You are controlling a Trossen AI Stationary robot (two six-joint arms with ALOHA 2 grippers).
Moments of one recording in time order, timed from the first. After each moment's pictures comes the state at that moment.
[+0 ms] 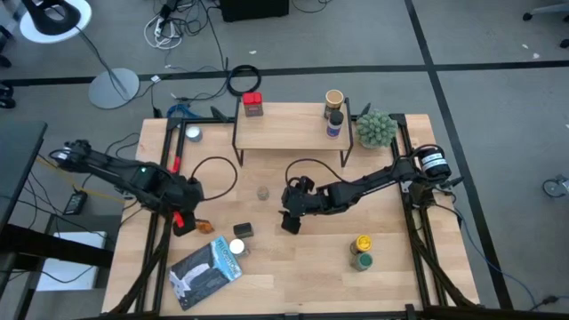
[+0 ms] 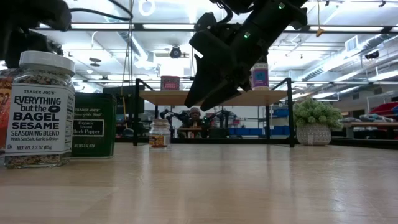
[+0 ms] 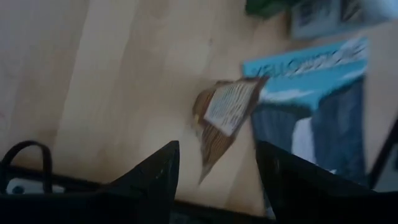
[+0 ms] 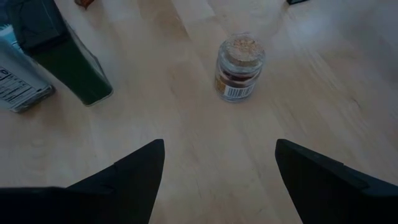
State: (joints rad) left arm -0.36 0.91 0.85 -1.26 0.04 -0.71; right arm 0.20 1.85 1.19 -0.18 0.39 0.43
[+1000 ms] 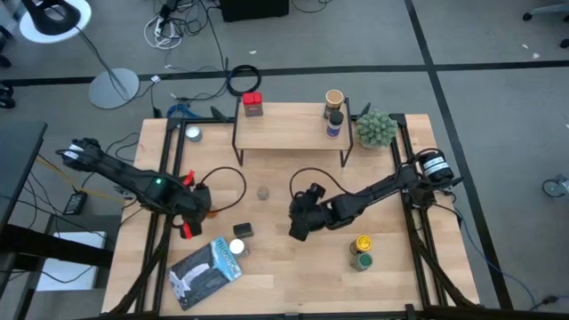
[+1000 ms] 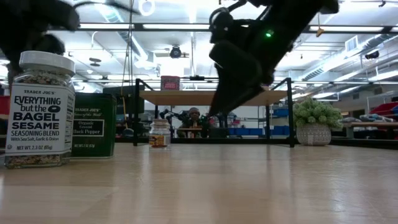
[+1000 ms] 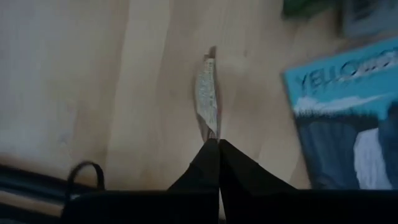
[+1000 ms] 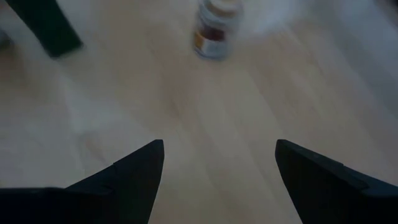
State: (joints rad) left arm -0.41 1.04 0.91 -1.25 -0.16 -0.63; right arm 0.32 1.85 1.19 -0.41 0.63 0.58
